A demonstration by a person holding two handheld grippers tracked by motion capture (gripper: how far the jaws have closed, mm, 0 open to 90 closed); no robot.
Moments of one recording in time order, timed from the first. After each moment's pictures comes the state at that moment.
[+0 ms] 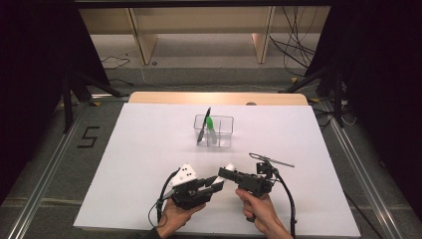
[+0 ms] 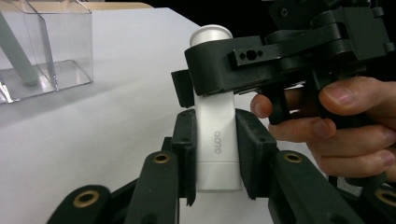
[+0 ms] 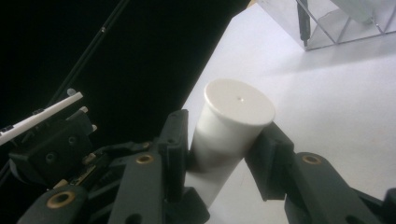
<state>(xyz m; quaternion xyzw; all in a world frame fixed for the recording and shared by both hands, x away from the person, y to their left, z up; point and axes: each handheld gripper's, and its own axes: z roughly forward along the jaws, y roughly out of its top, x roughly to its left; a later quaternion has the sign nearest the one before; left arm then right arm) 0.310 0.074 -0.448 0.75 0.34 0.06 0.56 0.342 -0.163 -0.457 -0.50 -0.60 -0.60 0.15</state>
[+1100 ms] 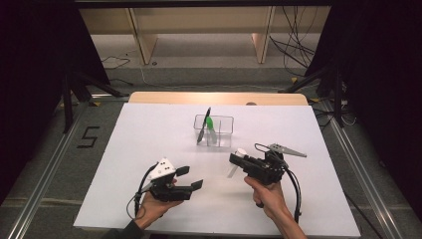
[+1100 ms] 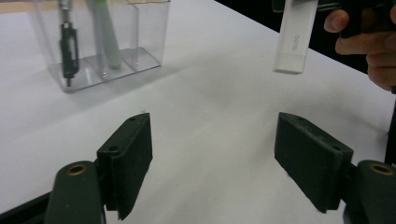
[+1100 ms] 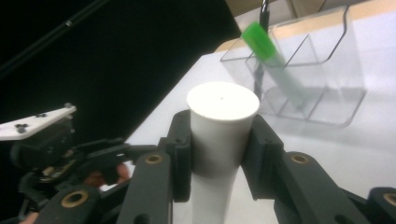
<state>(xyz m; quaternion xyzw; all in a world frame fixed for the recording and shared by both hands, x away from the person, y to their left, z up) 0.331 0.139 -0.458 0.76 0.36 0.10 0.53 0.357 -0.180 -0.425 -0.47 -0.65 -0.60 -0.01</state>
